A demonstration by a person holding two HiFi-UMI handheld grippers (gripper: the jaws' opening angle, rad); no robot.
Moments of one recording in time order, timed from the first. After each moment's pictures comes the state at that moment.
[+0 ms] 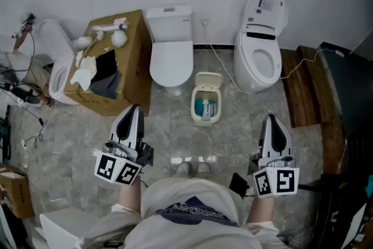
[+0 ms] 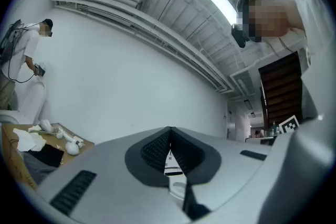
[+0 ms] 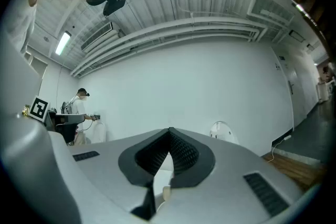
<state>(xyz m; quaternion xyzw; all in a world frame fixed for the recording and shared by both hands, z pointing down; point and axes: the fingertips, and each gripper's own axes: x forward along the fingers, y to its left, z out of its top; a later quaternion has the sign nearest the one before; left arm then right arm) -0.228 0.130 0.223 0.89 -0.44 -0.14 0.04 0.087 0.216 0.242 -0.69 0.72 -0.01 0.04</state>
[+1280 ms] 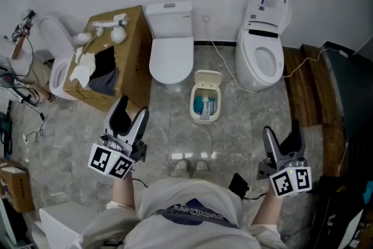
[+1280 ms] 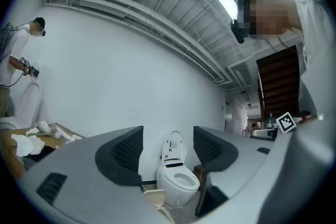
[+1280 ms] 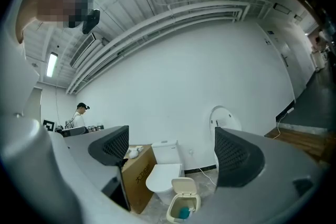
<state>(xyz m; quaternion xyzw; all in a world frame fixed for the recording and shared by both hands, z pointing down) -0.210 0.112 0.239 0.90 -0.43 -0.09 0.04 0.158 0.221 0.271 -0.67 0.73 -0.10 0.10</state>
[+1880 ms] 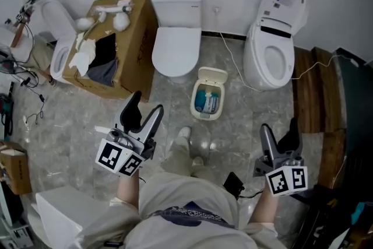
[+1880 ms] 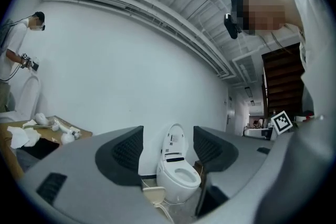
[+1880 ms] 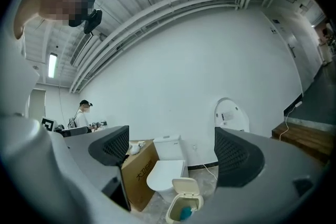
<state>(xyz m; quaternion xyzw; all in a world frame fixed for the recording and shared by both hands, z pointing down) -0.159 0.063 0.272 0.90 -0.43 -0.06 0.06 0.172 0.140 0.302 -0.64 0.75 -0.13 0.08</state>
